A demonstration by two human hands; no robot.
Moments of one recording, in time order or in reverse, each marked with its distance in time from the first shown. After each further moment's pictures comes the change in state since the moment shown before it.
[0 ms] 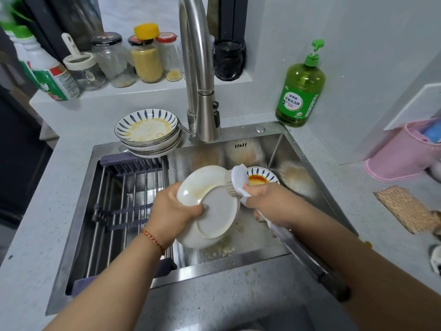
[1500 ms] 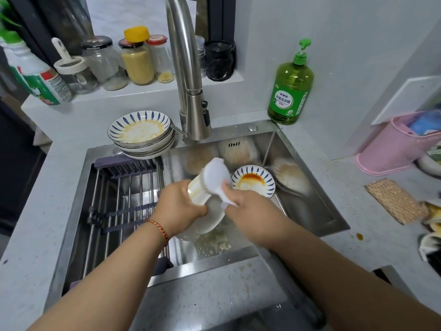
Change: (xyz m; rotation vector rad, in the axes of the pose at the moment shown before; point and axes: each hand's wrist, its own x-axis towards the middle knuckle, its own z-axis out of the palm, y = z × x) left_hand 0.005 0.014 0.015 0.534 -0.064 0.143; right_hand -0.021 0.007 0.031 -0.291 0.084 -0.252
